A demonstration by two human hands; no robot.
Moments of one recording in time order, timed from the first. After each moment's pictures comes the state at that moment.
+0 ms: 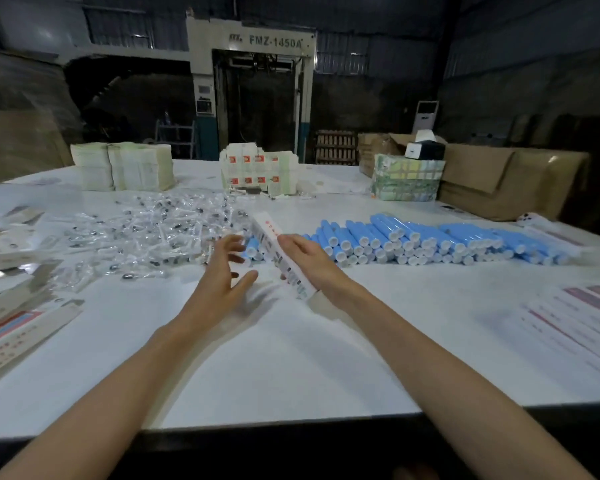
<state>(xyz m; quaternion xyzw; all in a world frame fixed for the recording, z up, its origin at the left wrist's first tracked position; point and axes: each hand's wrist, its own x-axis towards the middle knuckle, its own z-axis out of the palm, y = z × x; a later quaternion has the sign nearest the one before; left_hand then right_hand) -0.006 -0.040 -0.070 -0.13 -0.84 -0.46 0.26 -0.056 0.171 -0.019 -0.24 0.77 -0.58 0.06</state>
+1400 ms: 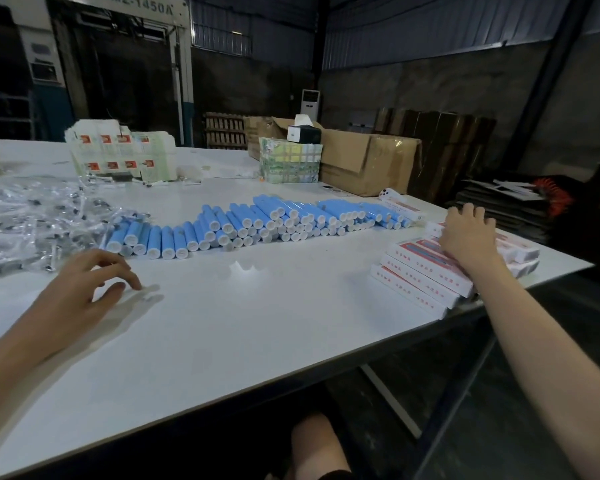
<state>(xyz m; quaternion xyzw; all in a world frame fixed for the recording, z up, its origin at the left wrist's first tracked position) -0.028 -0.062 -0.088 -0.26 -0.90 -0.22 0.29 -0.005 0.584 0.028 0.25 0.94 0.09 -0.22</state>
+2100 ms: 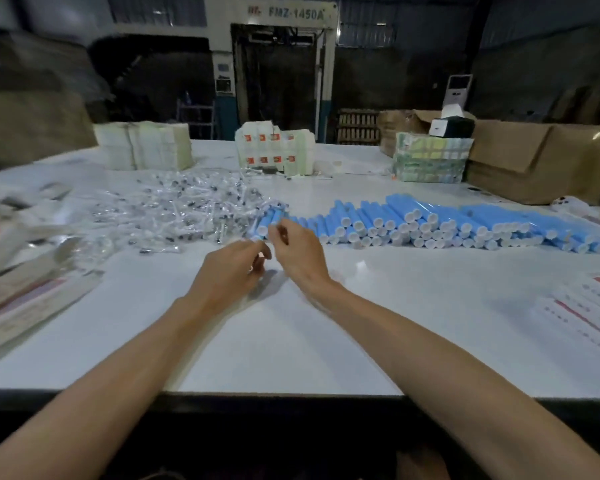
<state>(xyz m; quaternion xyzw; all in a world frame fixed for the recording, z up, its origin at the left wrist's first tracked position) 0.020 -0.029 -0.060 -0.08 -0.95 -0.13 0.28 -0.051 0.122 -0.044 -0.26 0.84 -0.43 -0.20</state>
